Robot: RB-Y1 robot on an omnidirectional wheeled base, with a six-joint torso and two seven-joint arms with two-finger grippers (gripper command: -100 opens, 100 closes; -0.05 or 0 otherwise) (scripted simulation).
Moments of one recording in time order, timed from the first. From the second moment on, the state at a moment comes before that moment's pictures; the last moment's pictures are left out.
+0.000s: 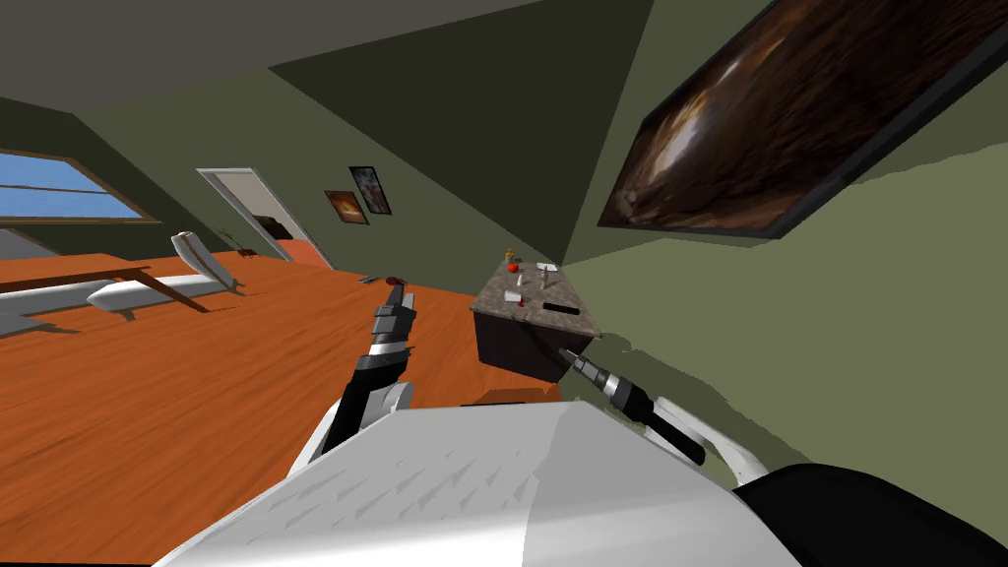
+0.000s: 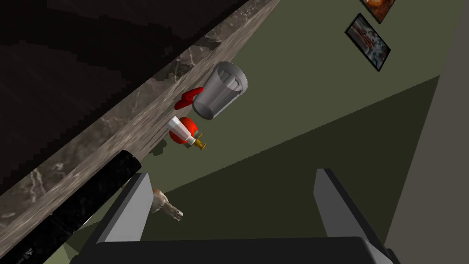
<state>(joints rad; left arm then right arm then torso) 0.48 0.05 0.02 -2.25 0.01 -0.40 -0.10 0.61 -0.98 0.14 -1.81 0.20 -0.56 -0.07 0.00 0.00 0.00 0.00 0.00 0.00</state>
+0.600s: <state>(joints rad) 0.48 0.05 0.02 -2.25 0.01 -0.40 -0.10 0.61 -1.16 0.17 -1.72 0.25 -0.56 -0.07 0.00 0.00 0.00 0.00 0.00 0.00</state>
